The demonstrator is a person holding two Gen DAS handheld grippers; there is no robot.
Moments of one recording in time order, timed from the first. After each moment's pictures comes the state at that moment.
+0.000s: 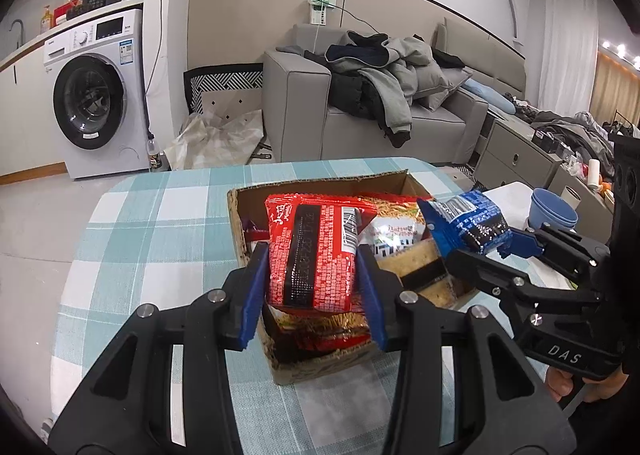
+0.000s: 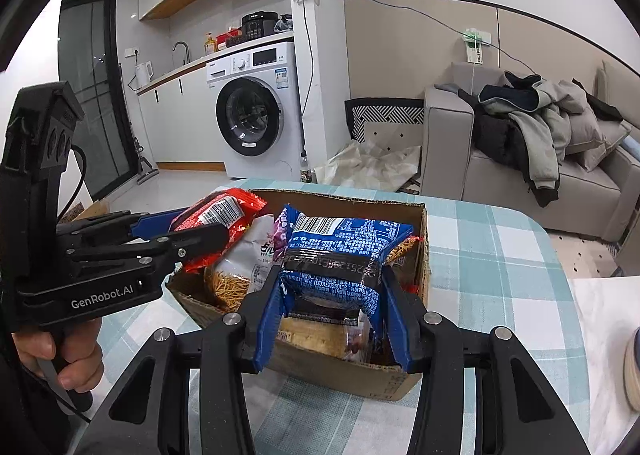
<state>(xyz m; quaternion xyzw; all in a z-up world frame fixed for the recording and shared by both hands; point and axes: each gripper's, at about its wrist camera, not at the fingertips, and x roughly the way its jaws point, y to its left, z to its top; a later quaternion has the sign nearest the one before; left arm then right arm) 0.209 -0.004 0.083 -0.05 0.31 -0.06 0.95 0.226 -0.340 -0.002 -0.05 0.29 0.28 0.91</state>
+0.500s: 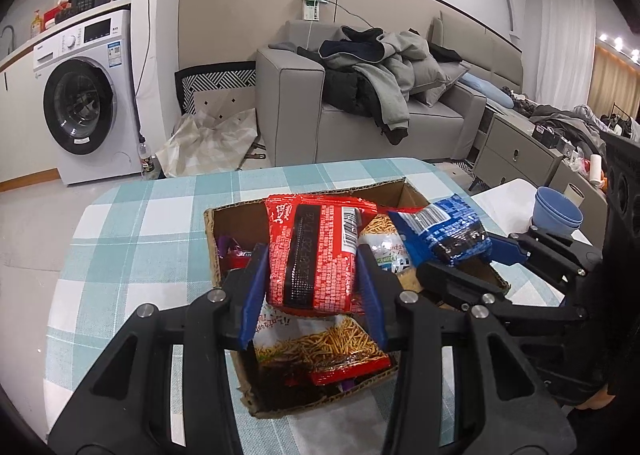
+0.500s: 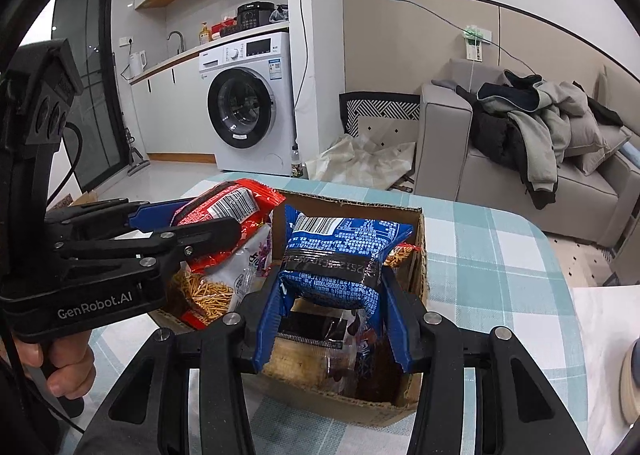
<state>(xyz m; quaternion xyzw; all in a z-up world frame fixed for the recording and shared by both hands) 0.252 -0.015 0.074 -0.04 0.32 -0.08 0.94 0.265 -0.331 -0.016 -0.07 0.30 0.27 0.91</state>
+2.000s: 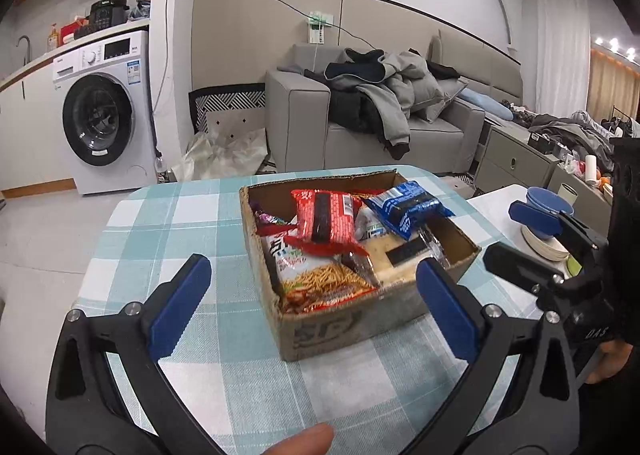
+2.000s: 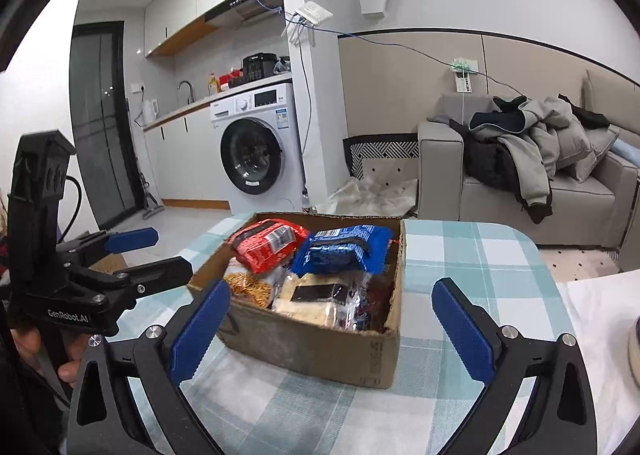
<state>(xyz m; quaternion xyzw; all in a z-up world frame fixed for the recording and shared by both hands) 0.154 0.004 0.082 -0.03 0.27 -0.06 0.96 0.189 -0.397 -0.003 0.00 0.22 0.28 0.93</state>
